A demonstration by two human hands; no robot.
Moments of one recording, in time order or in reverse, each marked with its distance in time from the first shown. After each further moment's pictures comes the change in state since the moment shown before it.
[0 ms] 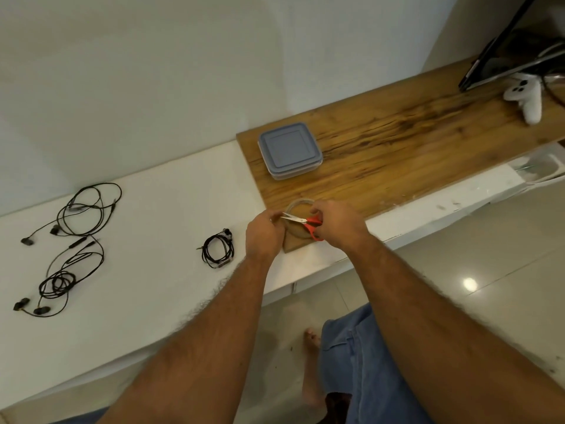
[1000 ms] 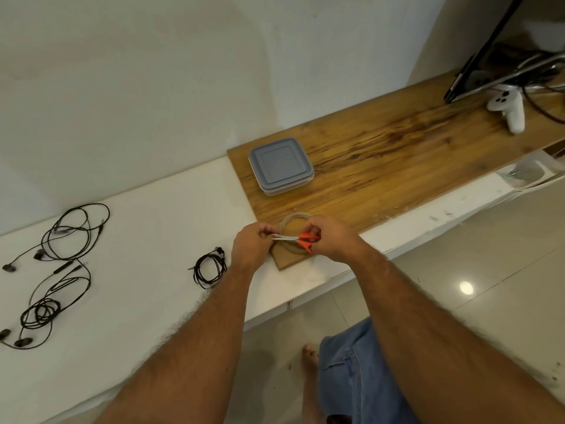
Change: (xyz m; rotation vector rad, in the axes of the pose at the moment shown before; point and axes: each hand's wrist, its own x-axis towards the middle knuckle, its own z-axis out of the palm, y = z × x) left_hand 0.032 -0.015 -0.002 0.001 -0.090 0.053; right_hand 0.007 0.016 0.002 0.340 -0.115 -0.004
